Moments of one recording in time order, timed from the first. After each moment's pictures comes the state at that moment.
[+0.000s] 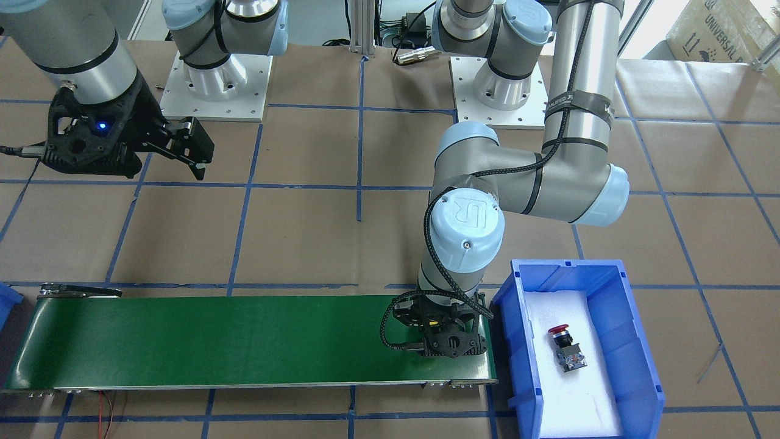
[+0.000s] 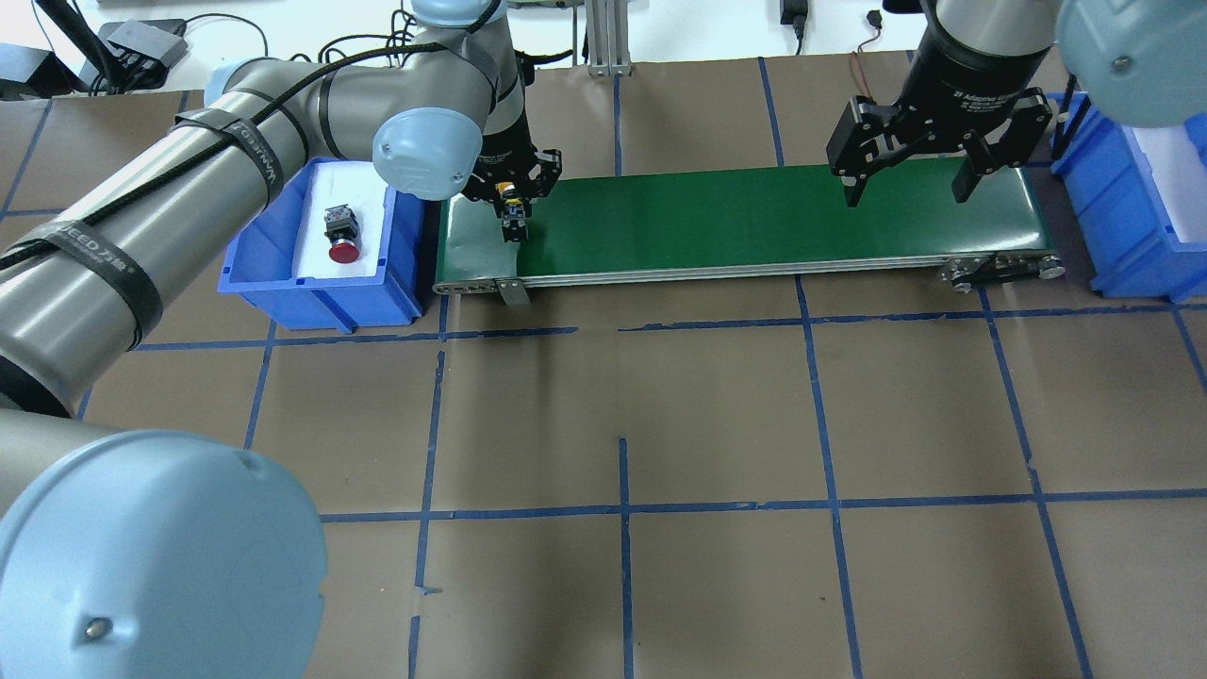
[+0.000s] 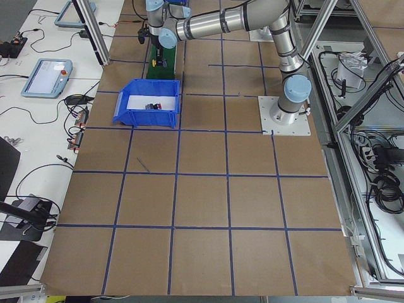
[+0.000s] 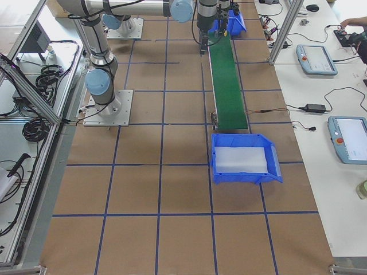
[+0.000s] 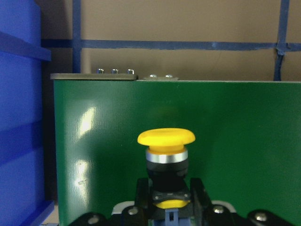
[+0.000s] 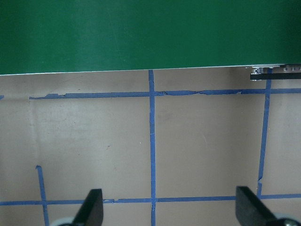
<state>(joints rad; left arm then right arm) -1.76 -2.14 -1.38 -1.16 1.61 -0.22 1.54 -1.50 1.51 -1.55 -1.58 -0.01</state>
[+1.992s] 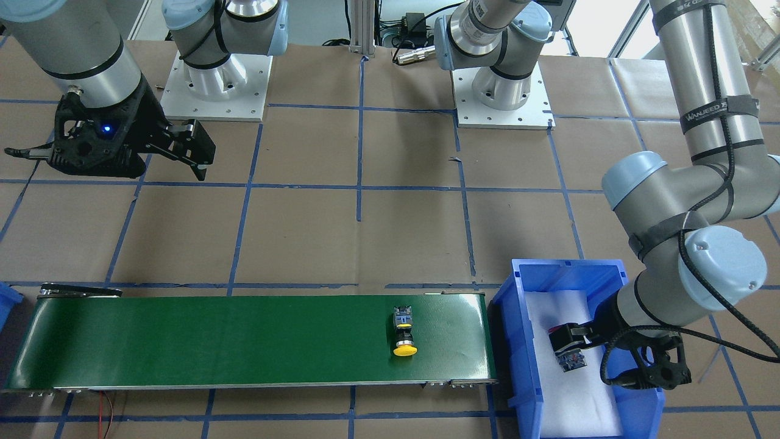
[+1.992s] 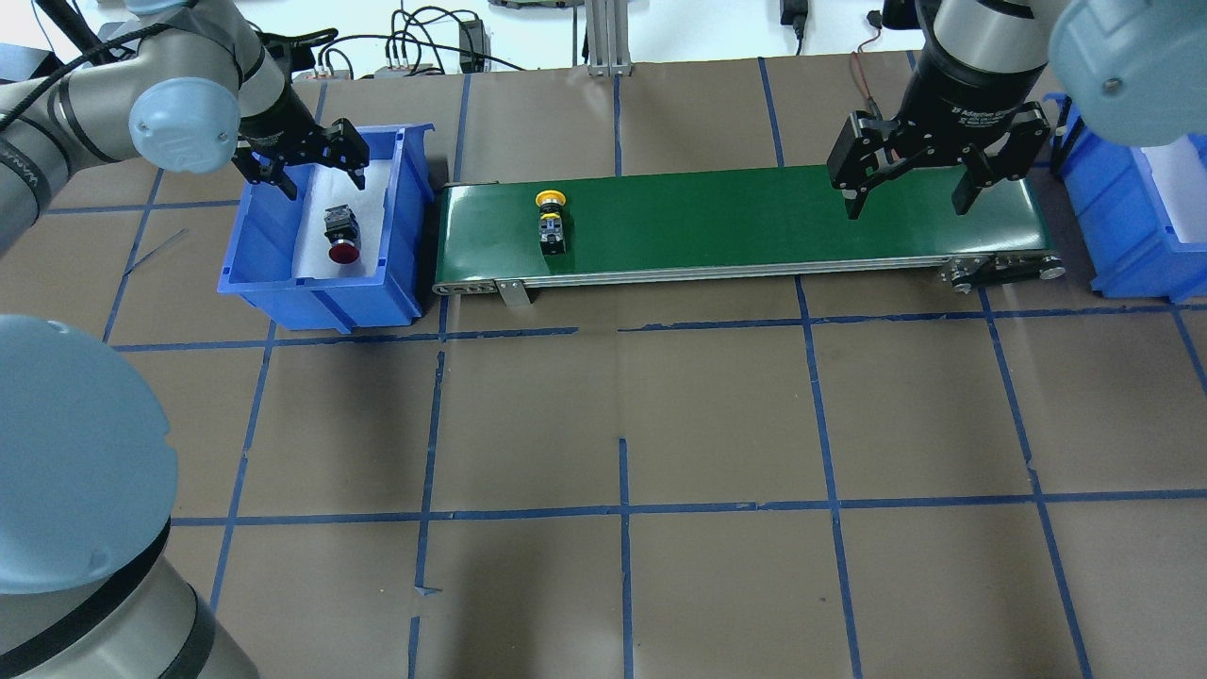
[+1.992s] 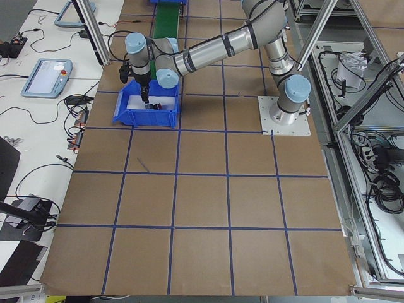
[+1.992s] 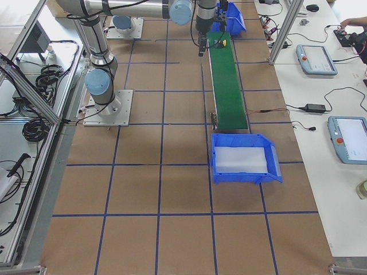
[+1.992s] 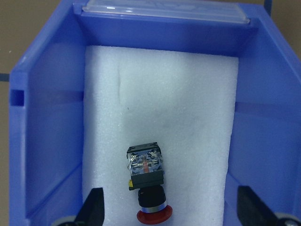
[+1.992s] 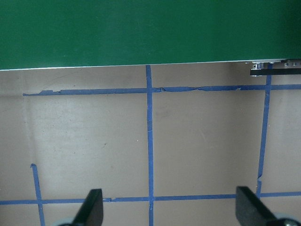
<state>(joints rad) -1.38 -2.12 -1.42 -1.16 1.54 0.08 1.54 -1.51 1.54 -1.56 -1.58 -0.02</state>
